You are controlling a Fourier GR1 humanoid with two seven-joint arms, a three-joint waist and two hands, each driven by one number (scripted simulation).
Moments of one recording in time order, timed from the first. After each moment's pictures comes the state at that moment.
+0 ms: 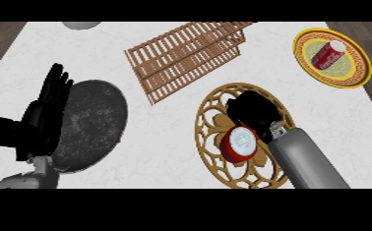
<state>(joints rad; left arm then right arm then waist) -0.07 0.18 0.07 -1.69 0.01 0.15 0.17 -0.42 -0.23 0.38 -1.26 1.32 0.35 -0.25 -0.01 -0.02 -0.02</state>
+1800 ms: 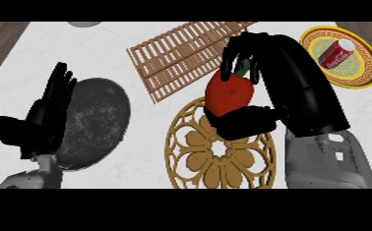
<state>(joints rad) -0.08 0.16 0.07 -1.69 0.00 0.13 0.16 -0.67 0.00 0.17 -1.95 0.68 0.40 0.79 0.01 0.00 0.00</state>
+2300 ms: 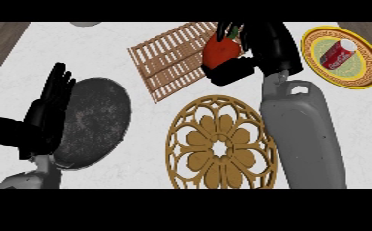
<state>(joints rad) -0.08 0.15 0.08 -1.69 0.00 0.12 0.16 -0.77 -0.02 0.06 -1.55 0.73 0.17 0.53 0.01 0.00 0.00</state>
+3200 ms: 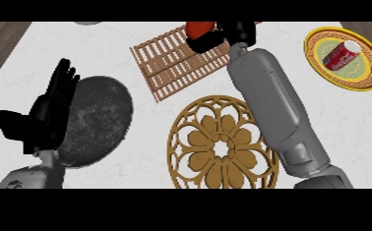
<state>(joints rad) -0.11 0.14 0.08 -1.67 -0.02 0.11 0.18 -1.04 0.00 -0.04 -0.87 0.65 -0.23 0.21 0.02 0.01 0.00</state>
